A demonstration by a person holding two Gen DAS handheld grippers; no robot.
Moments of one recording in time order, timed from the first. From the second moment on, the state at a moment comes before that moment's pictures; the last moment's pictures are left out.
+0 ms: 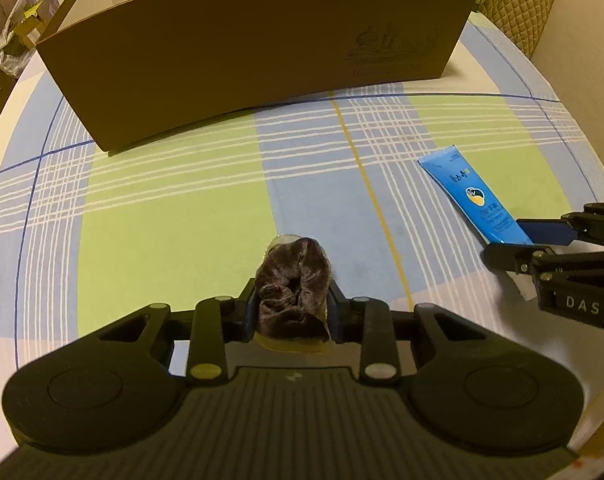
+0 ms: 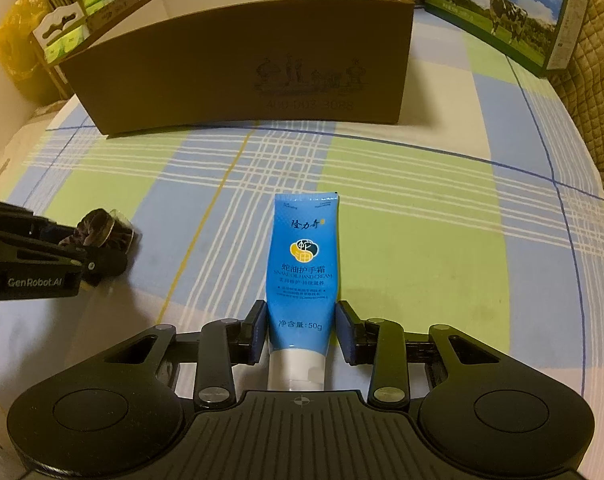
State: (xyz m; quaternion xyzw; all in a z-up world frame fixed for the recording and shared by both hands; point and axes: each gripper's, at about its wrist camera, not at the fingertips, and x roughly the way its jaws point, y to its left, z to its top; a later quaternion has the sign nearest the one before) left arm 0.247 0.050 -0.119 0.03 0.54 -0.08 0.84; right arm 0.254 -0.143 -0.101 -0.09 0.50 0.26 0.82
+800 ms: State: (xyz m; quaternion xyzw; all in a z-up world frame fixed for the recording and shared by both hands) left arm 0.240 0.058 -0.085 0.01 0.51 -0.09 0.85; right arm 0.243 -0.137 -0.059 -0.05 0.48 0.30 0.82
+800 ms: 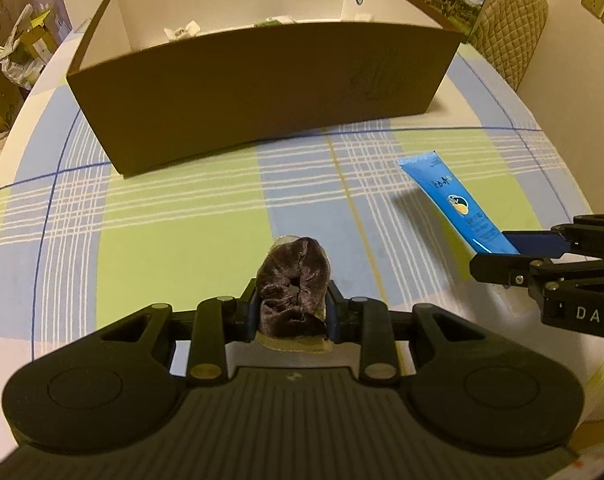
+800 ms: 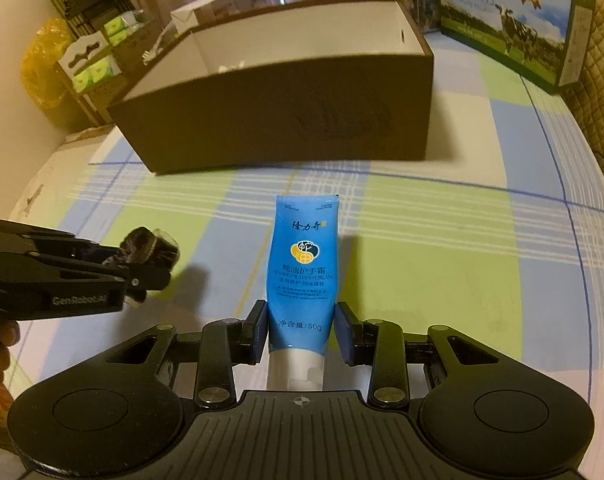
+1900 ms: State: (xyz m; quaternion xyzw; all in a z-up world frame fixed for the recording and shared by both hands) left arm 0.329 0.087 0.002 0.01 0.41 -0.06 0.91; right arm 0.335 -0.090 0.023 -0.01 0.38 0.33 0.86
